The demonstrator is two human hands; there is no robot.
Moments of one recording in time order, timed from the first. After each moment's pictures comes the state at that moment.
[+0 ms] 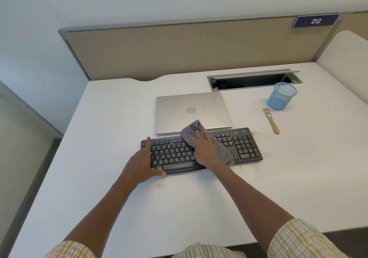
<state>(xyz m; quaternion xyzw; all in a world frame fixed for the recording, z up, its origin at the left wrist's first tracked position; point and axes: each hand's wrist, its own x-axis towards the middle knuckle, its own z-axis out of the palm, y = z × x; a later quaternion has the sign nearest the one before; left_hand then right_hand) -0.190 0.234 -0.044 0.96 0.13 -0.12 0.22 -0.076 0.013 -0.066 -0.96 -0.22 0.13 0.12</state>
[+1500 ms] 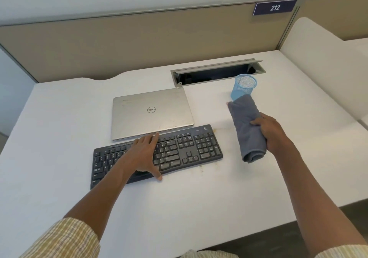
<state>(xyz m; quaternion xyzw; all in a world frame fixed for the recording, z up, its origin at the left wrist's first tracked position) -0.086 0.124 -0.047 0.97 -0.06 -0.24 0.03 -0.005 -0.269 0.014 -0.72 0.19 0.10 0.66</state>
